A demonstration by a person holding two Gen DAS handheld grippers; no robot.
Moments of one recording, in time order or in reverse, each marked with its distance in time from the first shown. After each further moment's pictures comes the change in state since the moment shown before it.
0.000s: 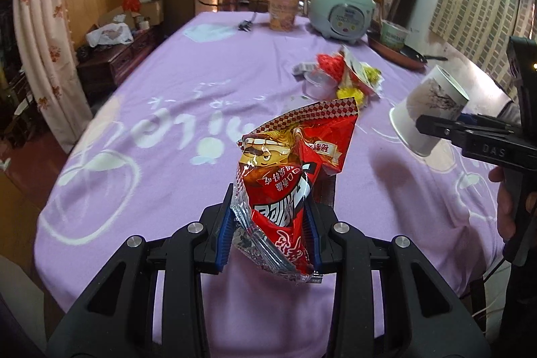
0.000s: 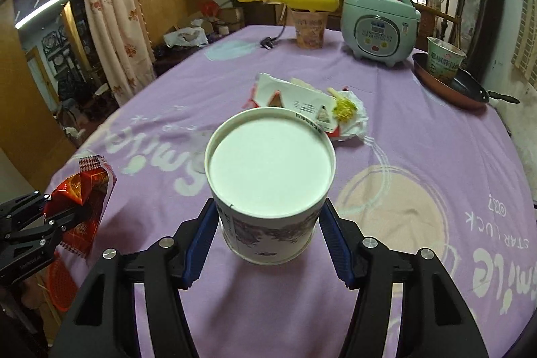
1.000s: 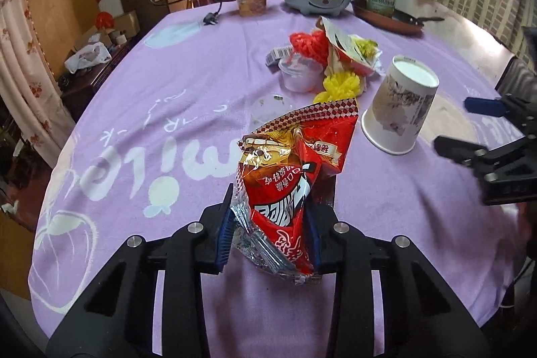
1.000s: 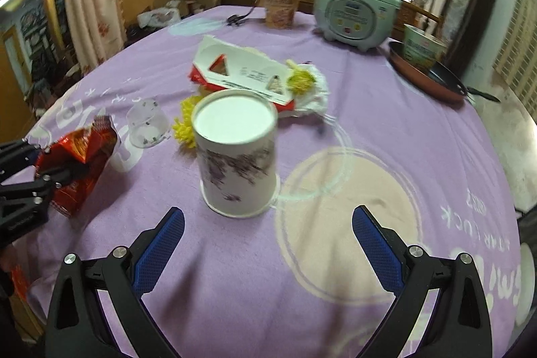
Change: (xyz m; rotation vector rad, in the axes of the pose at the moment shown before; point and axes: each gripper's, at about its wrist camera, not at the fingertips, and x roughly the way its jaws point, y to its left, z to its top) left arm 0.080 -0.040 0.031 0.171 0.067 0.004; right arm 0.045 -0.031 -0.012 -0.068 0.071 -0.160
